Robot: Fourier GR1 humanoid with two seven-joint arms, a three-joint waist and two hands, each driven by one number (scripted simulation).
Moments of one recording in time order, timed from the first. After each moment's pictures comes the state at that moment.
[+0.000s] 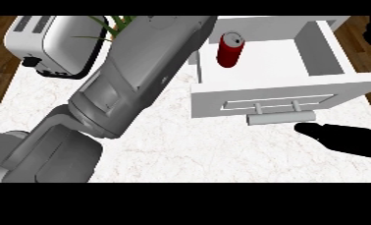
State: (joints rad) left arm -1.62 0.00 -0.29 -0.31 0.60 0.64 0.01; right arm -0.20 -0.31 -0.10 -2.08 0.36 0.12 0.21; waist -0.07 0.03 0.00
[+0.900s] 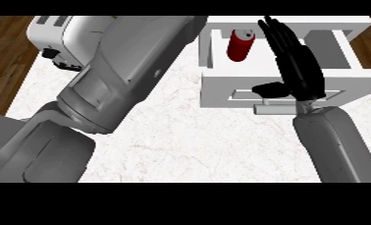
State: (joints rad) left arm -1.64 0.03 -0.28 -0.30 0.60 0.60 0.01; right arm -0.46 -0.27 0.14 -1.42 0.87 -0.12 0.02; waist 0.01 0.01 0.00
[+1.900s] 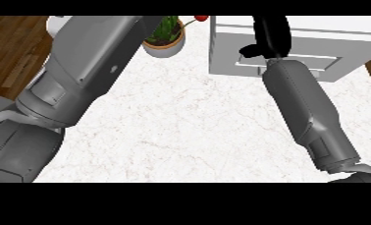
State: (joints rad) left arm -1.49 0.17 -0.30 -0.49 0.53 0.55 0.12; right arm -0.92 -0.17 0.00 -0.62 1.07 -0.59 -0.04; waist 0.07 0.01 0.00
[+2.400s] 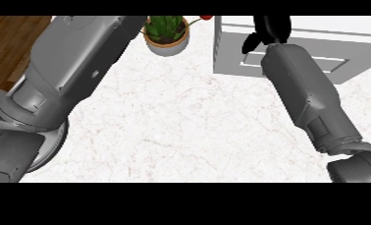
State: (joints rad) left arm -1.40 0.24 -0.32 -0.64 0.51 0.54 0.19; right arm -1.09 -0.19 -0.05 -0.40 1.08 -0.64 -0.06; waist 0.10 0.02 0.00
